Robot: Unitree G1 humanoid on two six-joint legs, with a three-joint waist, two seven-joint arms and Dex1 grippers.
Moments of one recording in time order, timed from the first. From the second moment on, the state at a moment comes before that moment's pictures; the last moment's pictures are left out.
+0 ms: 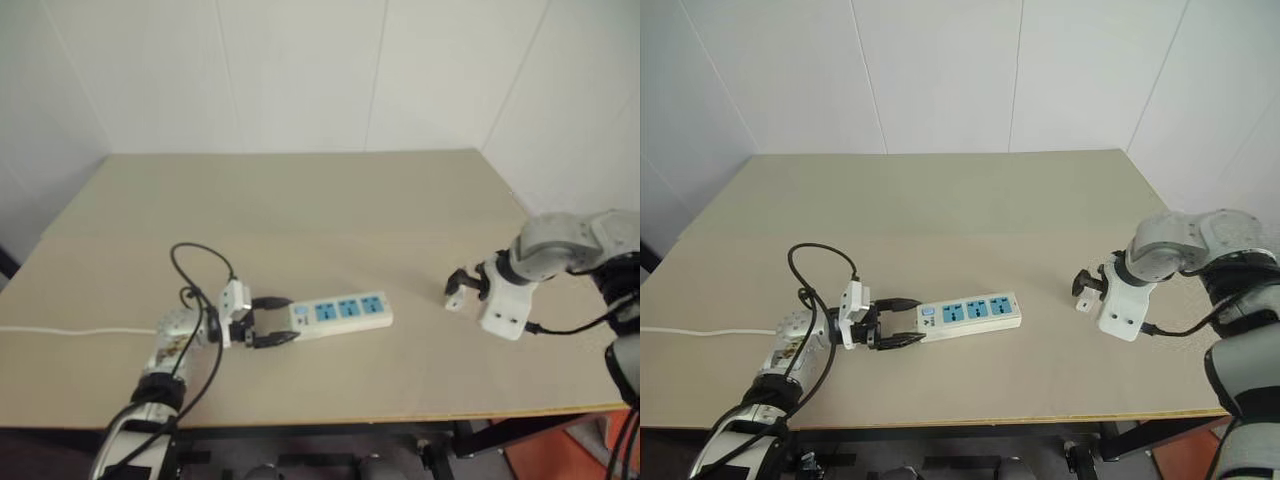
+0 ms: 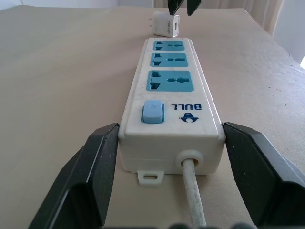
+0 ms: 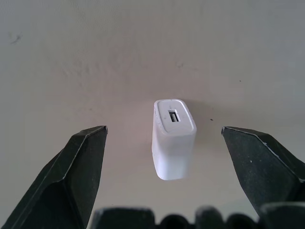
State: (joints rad) left arm -0.53 0.40 -0.01 0.68 -0.25 -0.28 -1.39; right arm -1.21 -0.94 0.67 0.87 -1.05 -1.33 0.80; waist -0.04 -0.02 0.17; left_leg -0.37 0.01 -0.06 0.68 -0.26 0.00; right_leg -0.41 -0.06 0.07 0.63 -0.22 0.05
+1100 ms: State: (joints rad) left arm -0.47 0.42 -0.01 0.60 -0.26 -0.27 -1.35; right arm -1.46 -0.75 1.27 1.16 -1.63 -1.23 -0.22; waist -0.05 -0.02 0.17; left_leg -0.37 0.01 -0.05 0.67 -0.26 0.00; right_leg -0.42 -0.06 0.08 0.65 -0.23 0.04
